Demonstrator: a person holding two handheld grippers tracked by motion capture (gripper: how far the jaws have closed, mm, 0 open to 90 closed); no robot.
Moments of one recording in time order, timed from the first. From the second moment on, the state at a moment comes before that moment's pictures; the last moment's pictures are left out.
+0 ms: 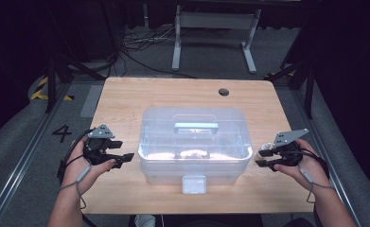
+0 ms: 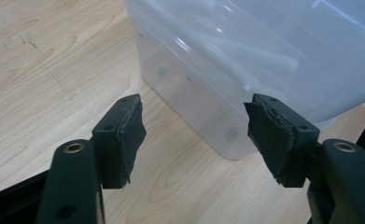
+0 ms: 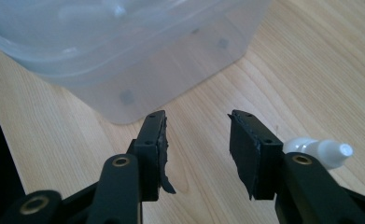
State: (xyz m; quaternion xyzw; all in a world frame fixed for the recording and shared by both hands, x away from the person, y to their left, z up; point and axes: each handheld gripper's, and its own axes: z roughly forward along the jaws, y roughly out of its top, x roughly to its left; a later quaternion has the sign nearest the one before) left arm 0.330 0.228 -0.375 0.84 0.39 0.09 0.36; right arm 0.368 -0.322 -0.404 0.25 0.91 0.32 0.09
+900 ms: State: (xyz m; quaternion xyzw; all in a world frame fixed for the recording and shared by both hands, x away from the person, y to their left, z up) left arm 0.323 0.215 -0.333 0.84 0.35 0.10 0.40; right arm 0.364 -0.311 -0.402 0.25 0.91 0.32 0.08
